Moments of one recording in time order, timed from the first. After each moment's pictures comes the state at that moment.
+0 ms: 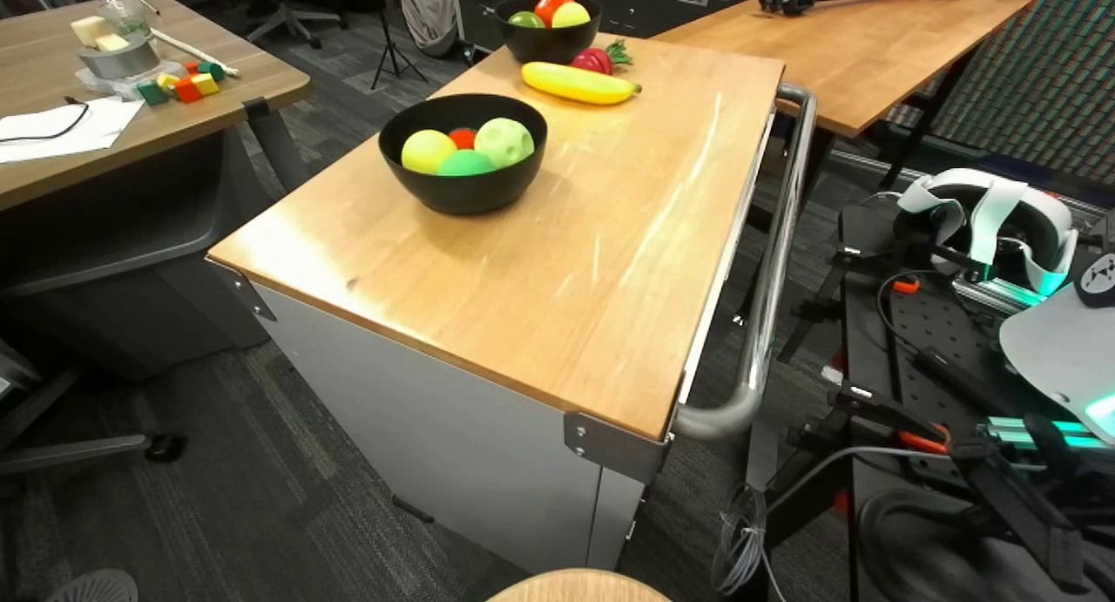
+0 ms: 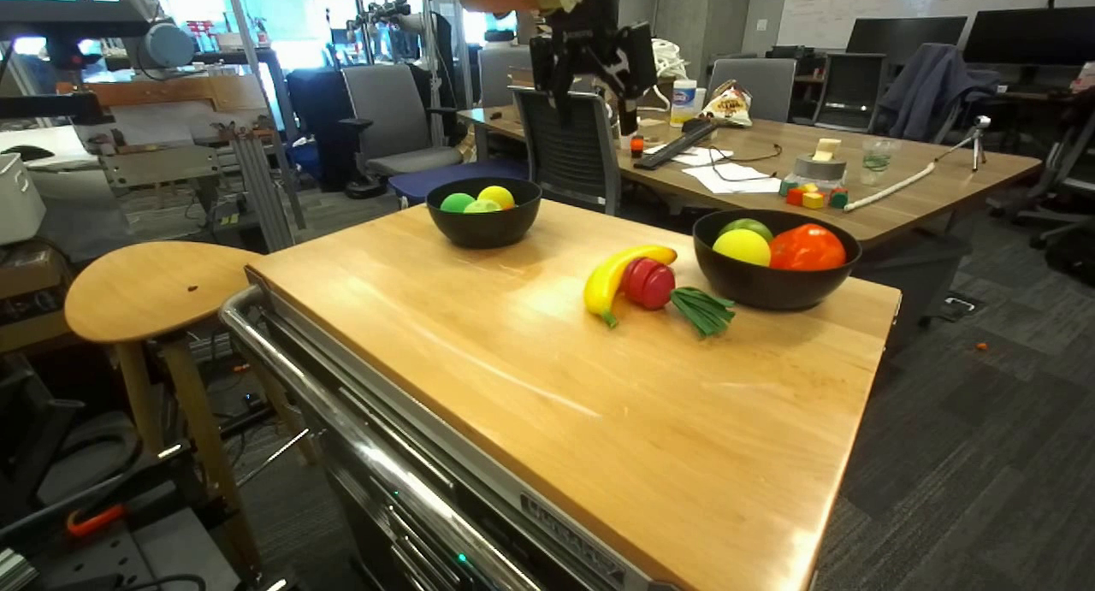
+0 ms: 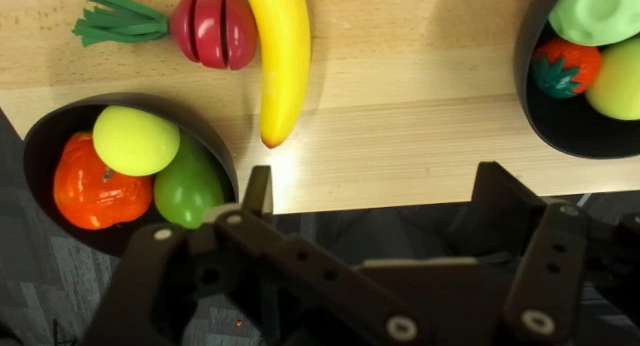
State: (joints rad) arm -0.06 0.18 -0.08 -1.84 -0.08 2.22 0.03
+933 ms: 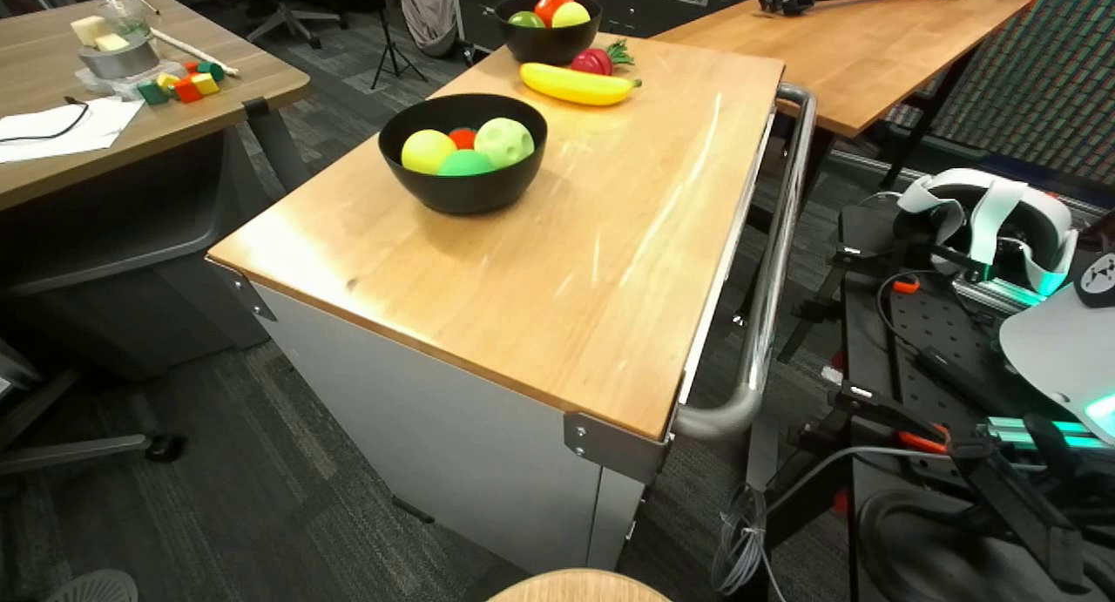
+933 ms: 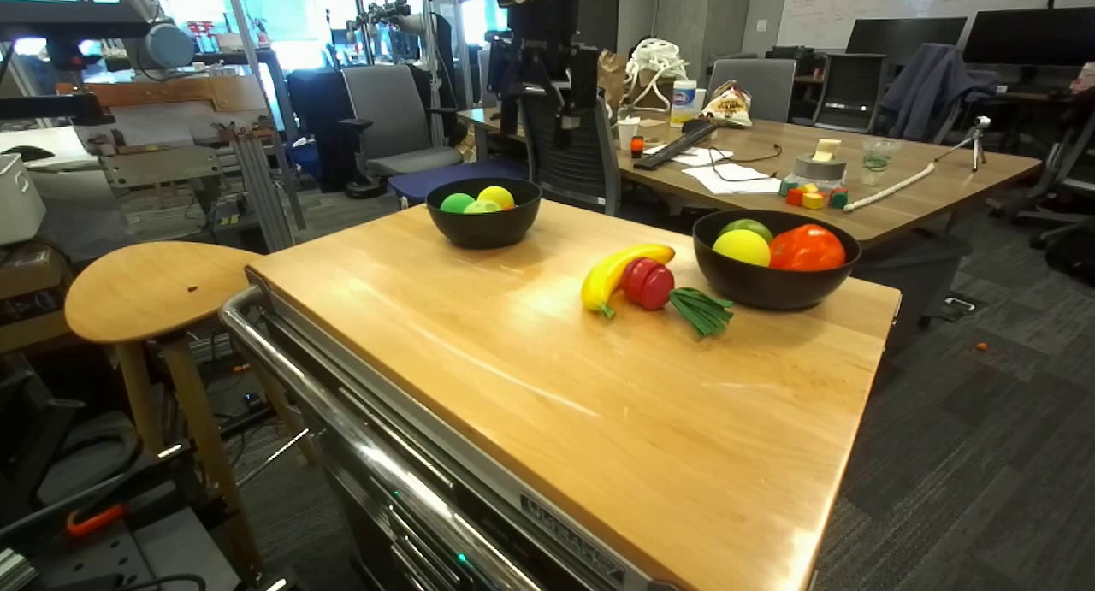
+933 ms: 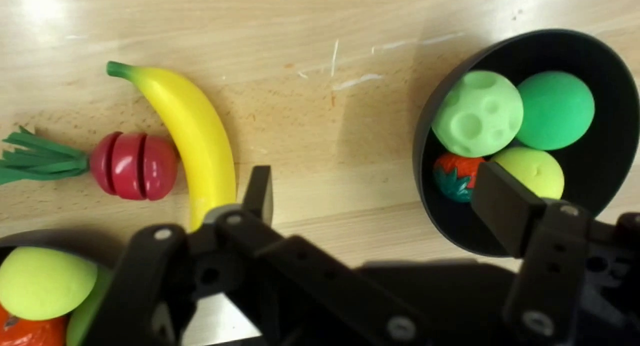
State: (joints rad) arm -0.04 0.25 -0.05 -1.71 0.04 1.87 0.03
